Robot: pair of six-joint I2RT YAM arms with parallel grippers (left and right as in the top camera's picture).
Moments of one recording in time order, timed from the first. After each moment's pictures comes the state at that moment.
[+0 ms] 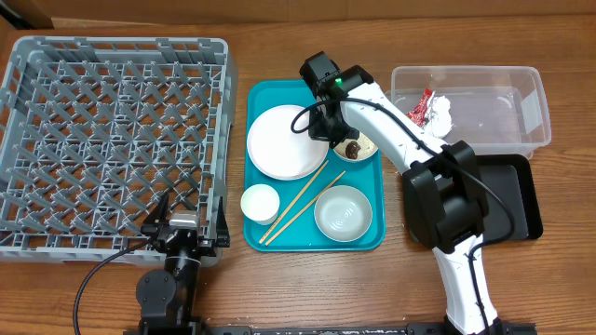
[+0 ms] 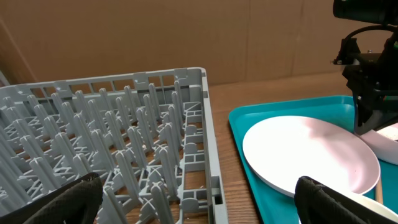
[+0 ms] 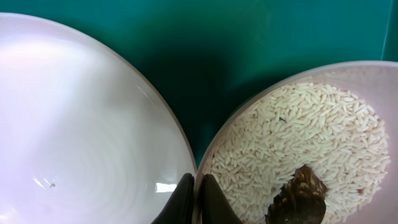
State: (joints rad) left arm 0.02 0.02 0.01 -0.07 0.08 0.08; right arm 0.52 2.30 1.94 -1.04 0.04 0.59
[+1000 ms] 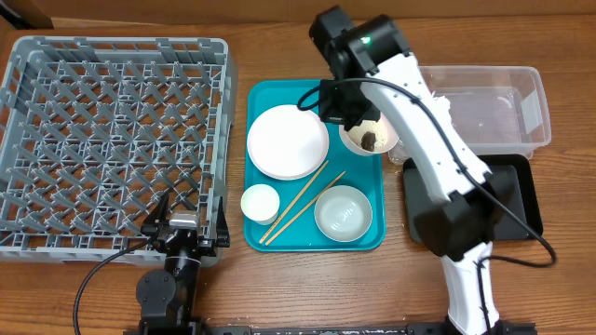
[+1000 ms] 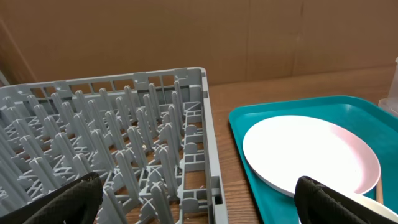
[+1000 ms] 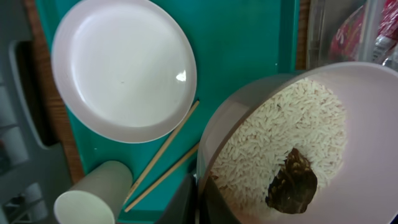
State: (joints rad) left arm 0.02 0.02 0.01 -0.07 0.08 0.08; right arm 0.52 2.21 2.42 -1.64 -0.01 0.59
